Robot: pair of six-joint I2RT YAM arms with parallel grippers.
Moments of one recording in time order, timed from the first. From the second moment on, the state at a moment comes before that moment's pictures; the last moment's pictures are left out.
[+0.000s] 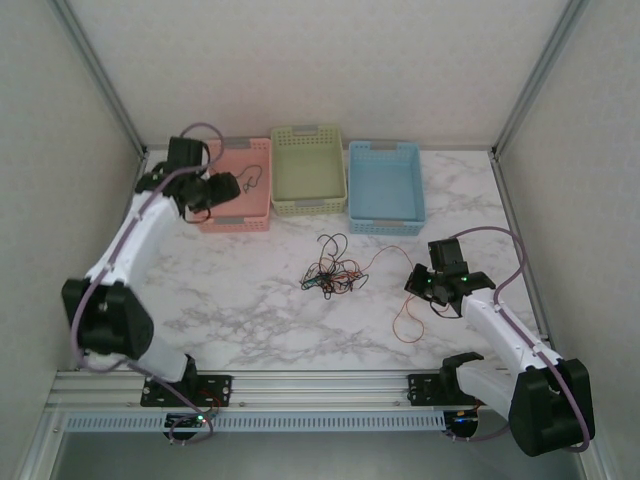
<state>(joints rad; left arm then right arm) -0.19 1.50 1.38 -0.78 0.10 -0.49 0.27 1.04 0.57 -0.57 -0.10 0.62</state>
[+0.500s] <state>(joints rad) -0.72 1.42 0.99 -0.48 0.26 -0.54 0.27 1.04 0.57 -0.57 -0.10 0.62</state>
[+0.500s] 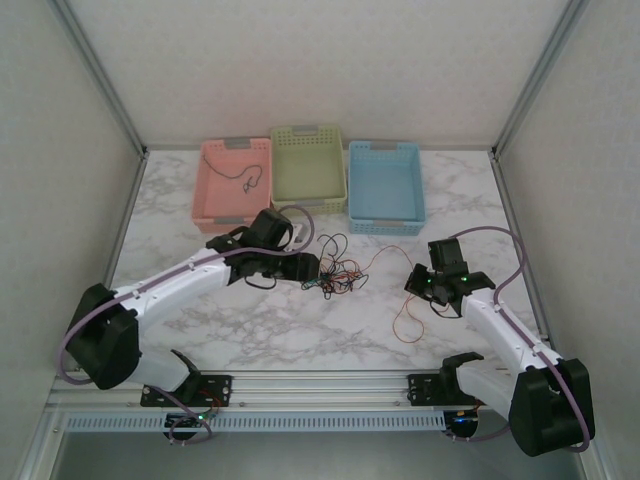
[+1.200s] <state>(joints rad) -0.71 1.54 1.18 -0.53 0.14 -0.53 0.27 1.03 0.57 -0.57 -0.05 0.63</state>
